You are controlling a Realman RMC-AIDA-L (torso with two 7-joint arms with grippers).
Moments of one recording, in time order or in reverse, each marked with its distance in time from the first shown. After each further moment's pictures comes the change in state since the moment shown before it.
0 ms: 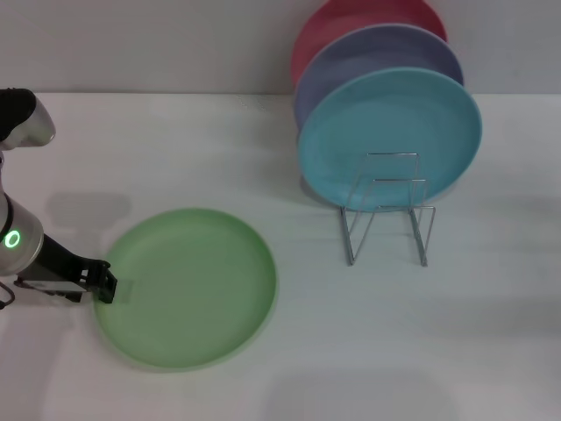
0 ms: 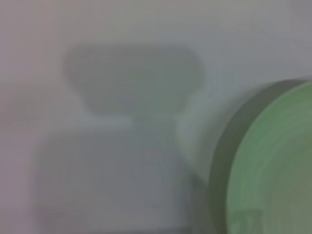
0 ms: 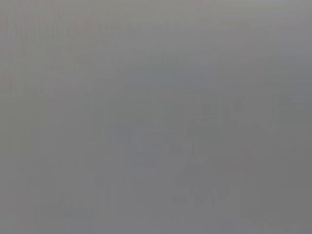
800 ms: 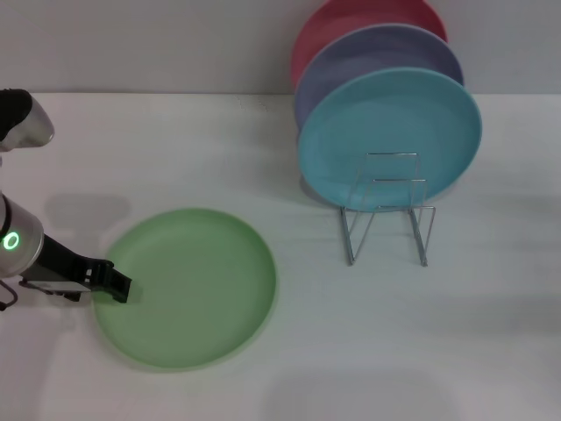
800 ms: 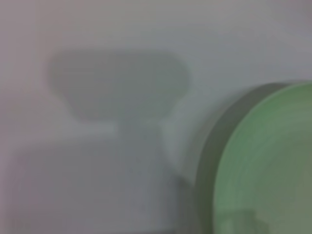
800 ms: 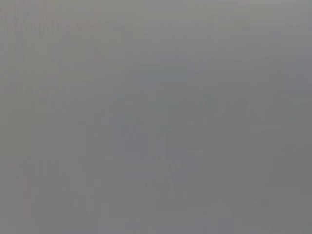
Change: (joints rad) left arm 0.016 0.002 -0.008 0.007 -0.037 0.012 0.027; right arm 0.004 0.001 0.000 0.000 0.000 0.008 -0.001
